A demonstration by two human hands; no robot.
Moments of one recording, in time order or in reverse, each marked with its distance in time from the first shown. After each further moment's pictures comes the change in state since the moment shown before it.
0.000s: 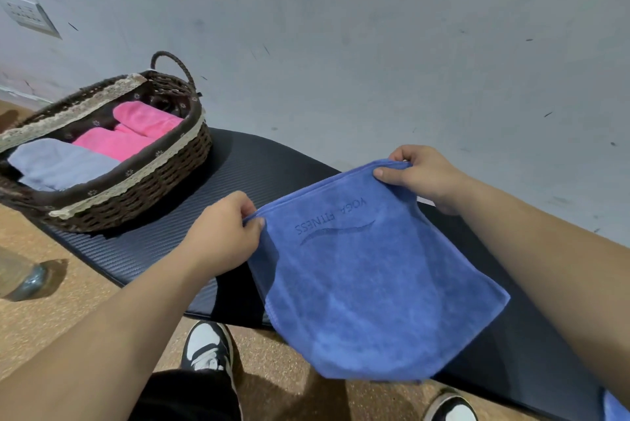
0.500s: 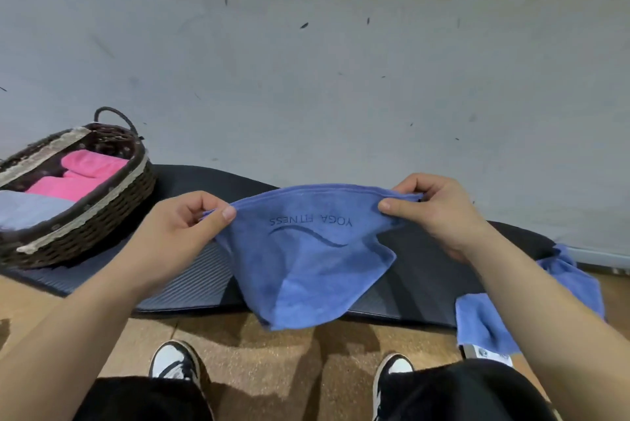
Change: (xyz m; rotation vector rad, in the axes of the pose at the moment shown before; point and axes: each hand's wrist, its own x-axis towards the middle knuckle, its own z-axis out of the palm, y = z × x) left_hand -0.087 0.068 -0.053 -0.636 -0.131 0.357; right_hand -0.225 -0.009 -0.085 0.330 0.246 -0.159
